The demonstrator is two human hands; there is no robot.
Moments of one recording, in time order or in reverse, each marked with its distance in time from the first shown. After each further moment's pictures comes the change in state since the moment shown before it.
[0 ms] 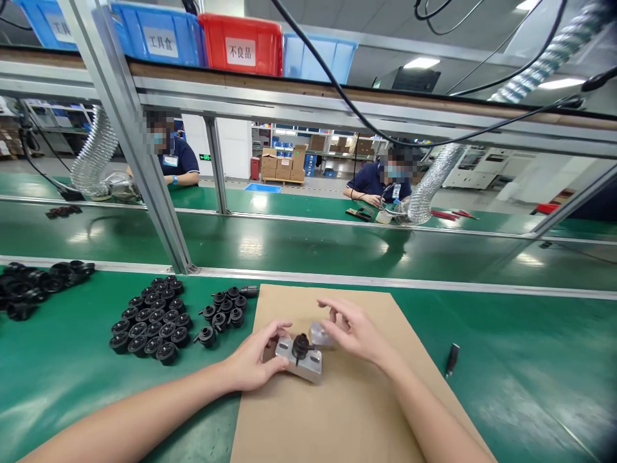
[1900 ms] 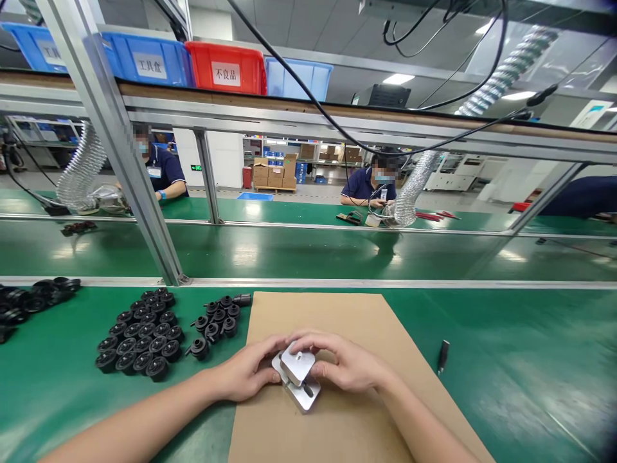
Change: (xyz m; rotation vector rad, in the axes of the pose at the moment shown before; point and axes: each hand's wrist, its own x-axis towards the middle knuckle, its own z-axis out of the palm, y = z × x) left_hand 0.005 0.012 -0.012 -0.072 -0.210 0.094; right_hand -0.004 -0.057 -0.003 0.463 -0.406 -0.112
